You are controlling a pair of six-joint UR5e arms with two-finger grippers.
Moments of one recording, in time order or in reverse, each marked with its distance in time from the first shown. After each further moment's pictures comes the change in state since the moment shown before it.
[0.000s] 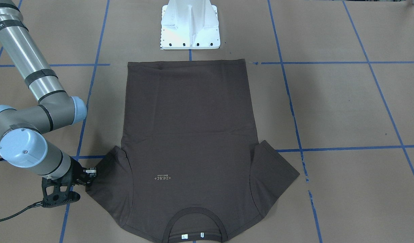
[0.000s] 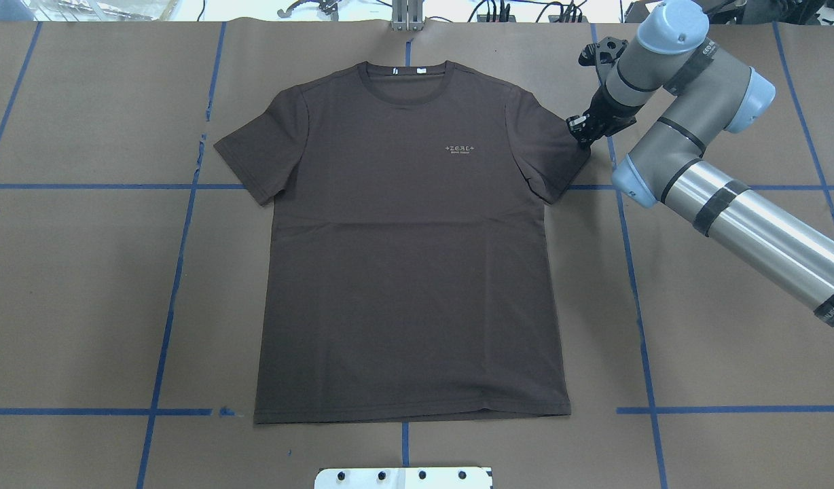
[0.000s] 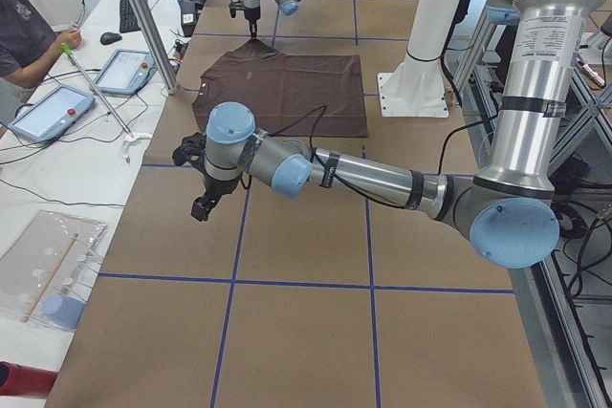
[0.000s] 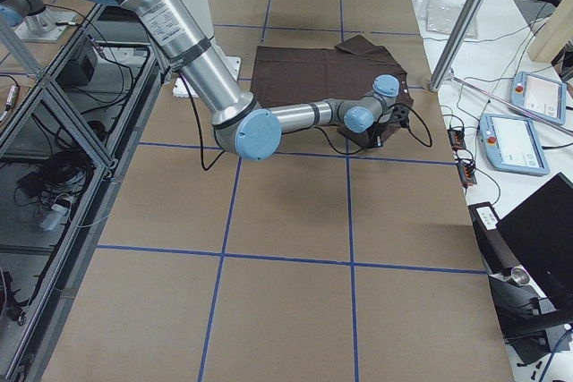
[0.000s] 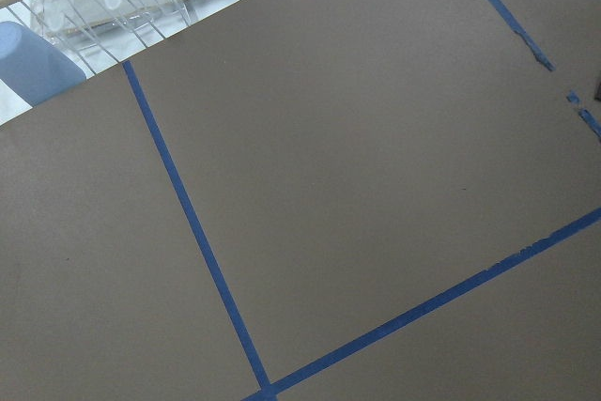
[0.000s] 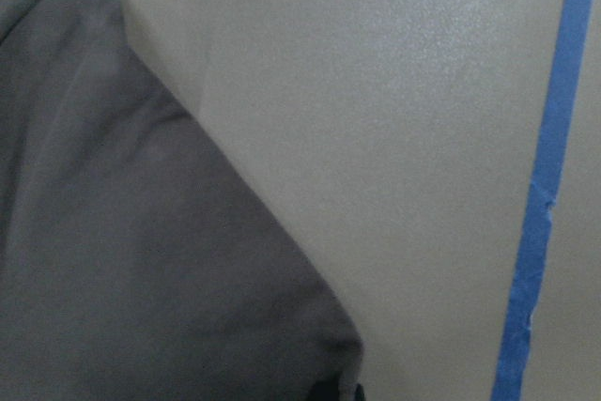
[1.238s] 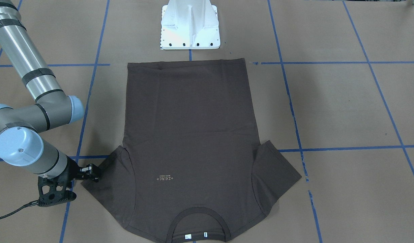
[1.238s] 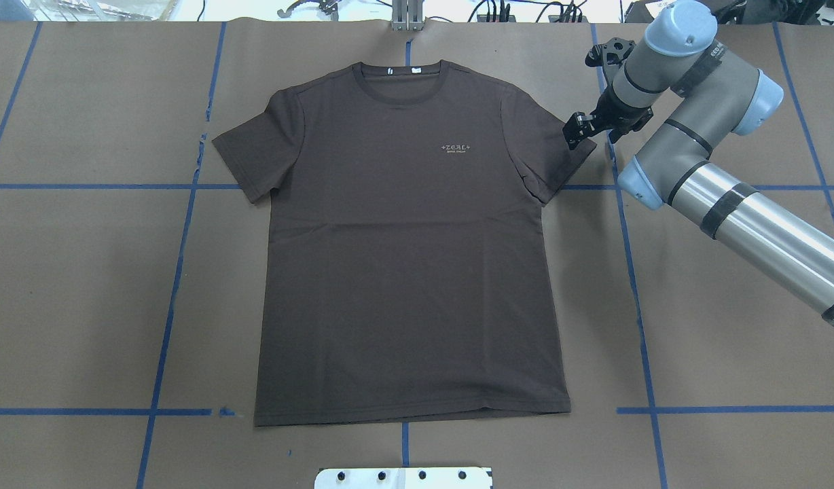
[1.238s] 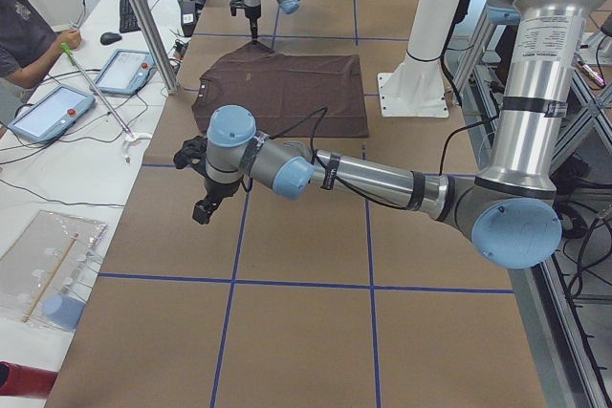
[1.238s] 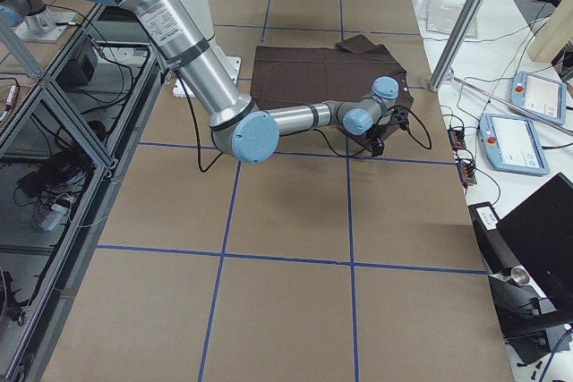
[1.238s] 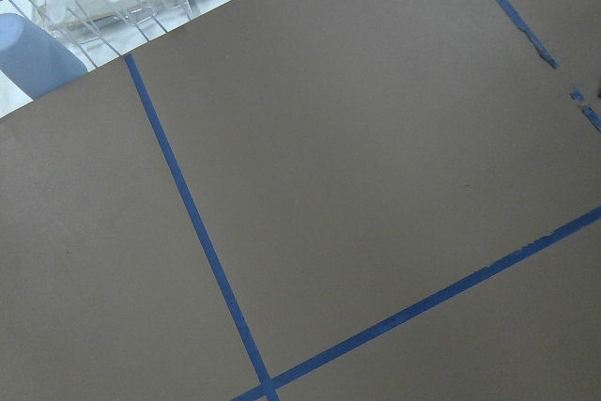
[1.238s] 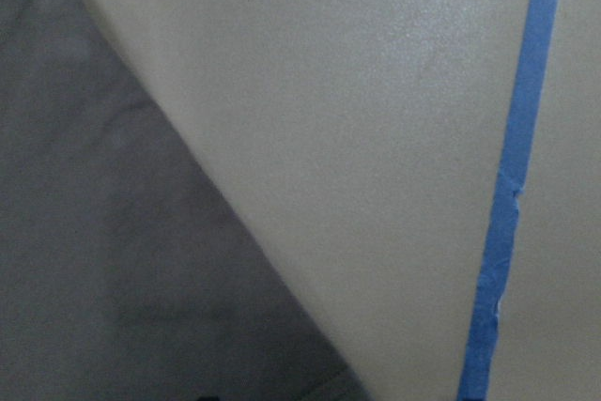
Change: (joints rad) left arm 0.000 0.008 0.003 -0.001 0.001 0.003; right arm 0.004 -0.026 0.013 0.002 -0.005 0.001
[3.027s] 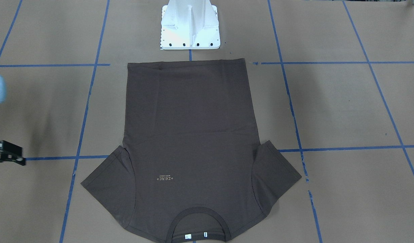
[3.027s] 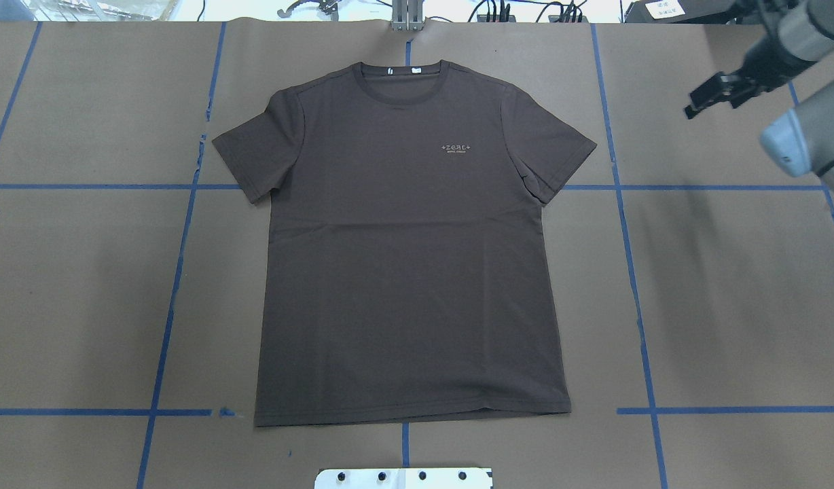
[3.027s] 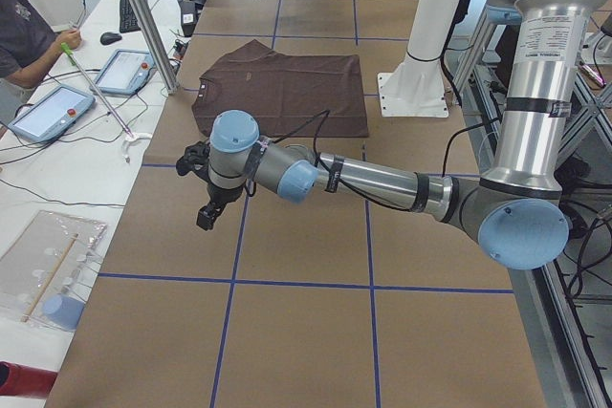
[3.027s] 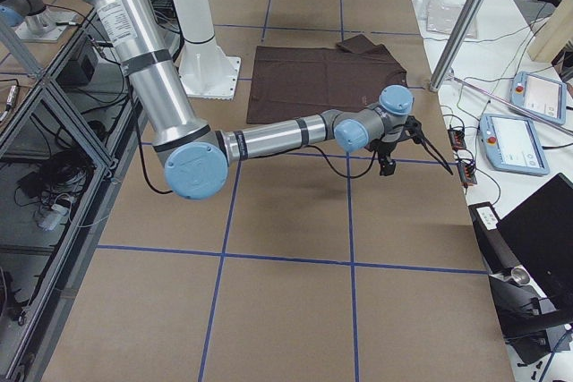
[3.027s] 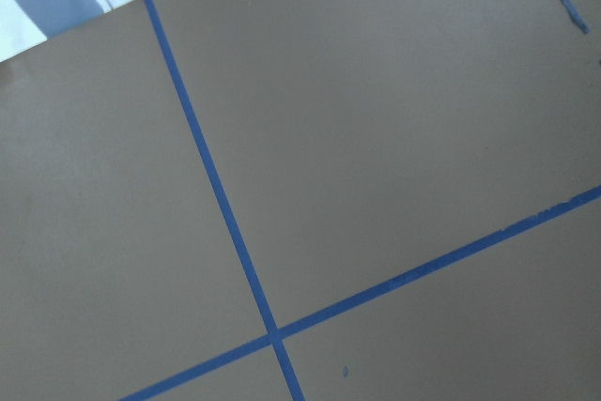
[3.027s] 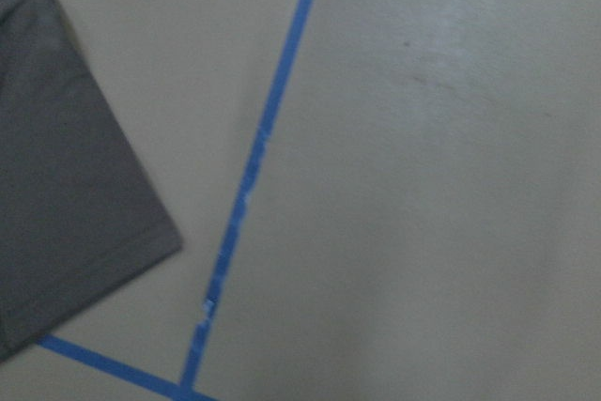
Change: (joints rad) left arm -0.005 0.018 -0.005 0.007 0.002 -0.006; right arm 0.212 -0.193 0.308 -0.157 0.164 -0.259
